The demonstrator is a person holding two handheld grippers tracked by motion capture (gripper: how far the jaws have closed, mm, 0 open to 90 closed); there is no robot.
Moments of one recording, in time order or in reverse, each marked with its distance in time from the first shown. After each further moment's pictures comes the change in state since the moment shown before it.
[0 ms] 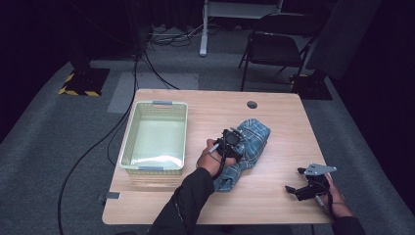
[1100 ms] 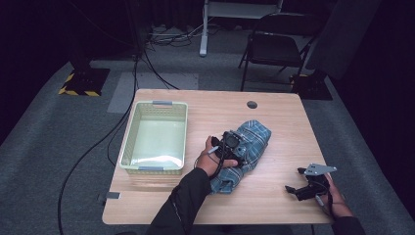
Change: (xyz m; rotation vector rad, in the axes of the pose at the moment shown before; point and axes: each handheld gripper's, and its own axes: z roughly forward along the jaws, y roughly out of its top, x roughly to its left) left arm 0.001 -0.006 0.019 0.048 0.068 0.054; right arm 0.000 0.000 0.000 0.000 0.000 0.000
